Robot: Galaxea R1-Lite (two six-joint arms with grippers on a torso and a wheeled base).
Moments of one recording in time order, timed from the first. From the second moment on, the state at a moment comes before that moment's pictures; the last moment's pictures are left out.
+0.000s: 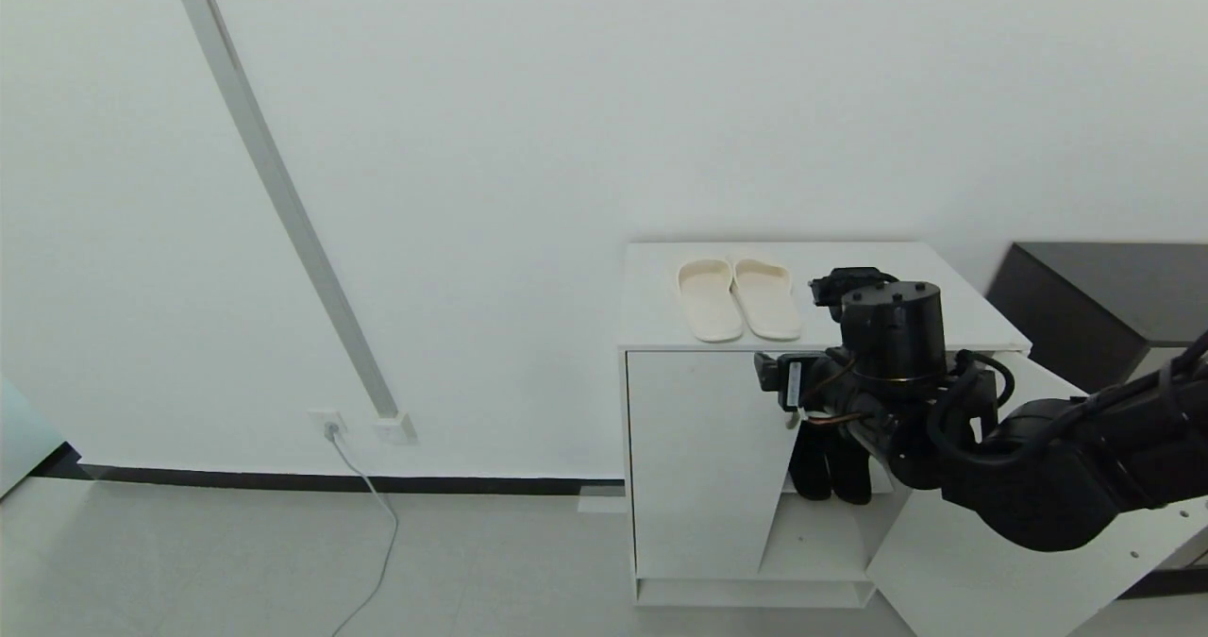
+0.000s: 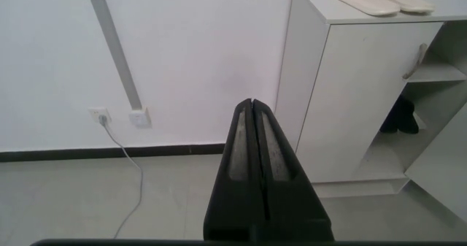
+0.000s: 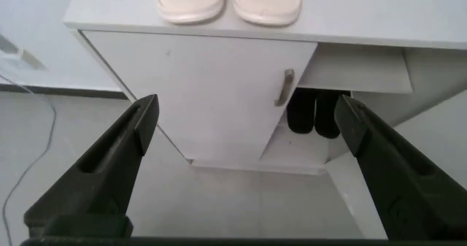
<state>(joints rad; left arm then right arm) 0.00 0.00 0.00 0.00 -0.03 0.02 0.63 1.89 -0.94 -0.66 -0.54 0.21</state>
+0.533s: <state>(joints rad) 0.00 0.00 0.00 0.00 -0.03 0.02 0.63 1.96 -0.92 -0.76 -0.51 0.16</state>
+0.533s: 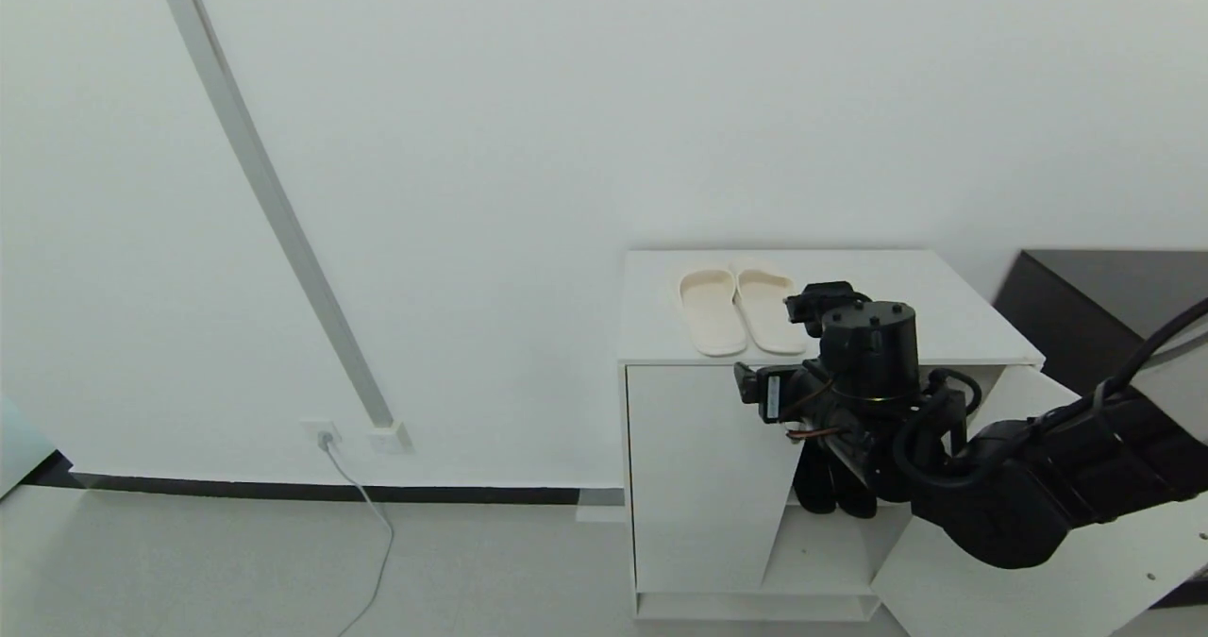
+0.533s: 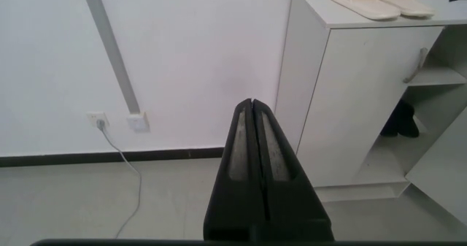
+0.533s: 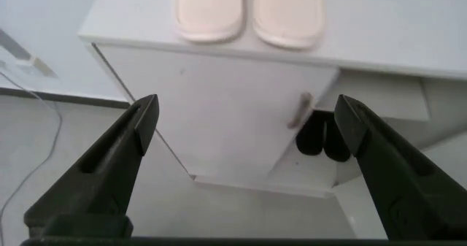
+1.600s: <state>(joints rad) 0.00 0.00 0.00 0.00 -0.03 0.01 0.62 2.16 -1.06 -0.85 -0.51 0.16</state>
